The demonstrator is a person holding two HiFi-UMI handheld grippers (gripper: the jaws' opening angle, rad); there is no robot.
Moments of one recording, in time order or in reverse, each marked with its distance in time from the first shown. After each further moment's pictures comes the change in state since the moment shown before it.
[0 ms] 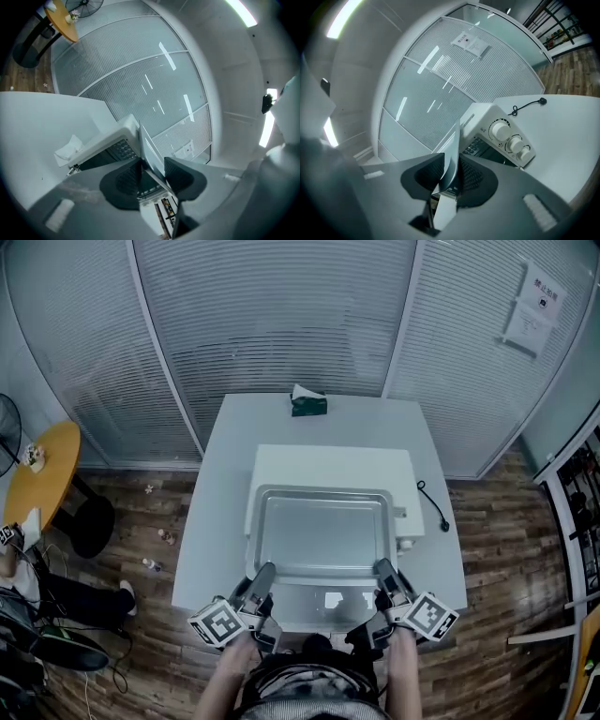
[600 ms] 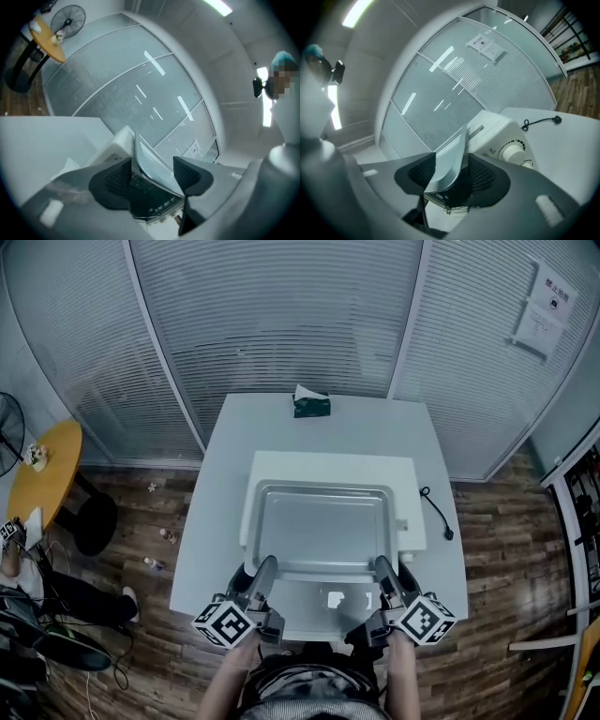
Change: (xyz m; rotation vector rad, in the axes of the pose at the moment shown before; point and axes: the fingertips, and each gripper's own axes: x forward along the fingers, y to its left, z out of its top) left arm 0.037 -0.008 0.024 0.186 -0.124 0.024; right arm 0.027 0.001 0.032 -0.232 -0.017 0.027
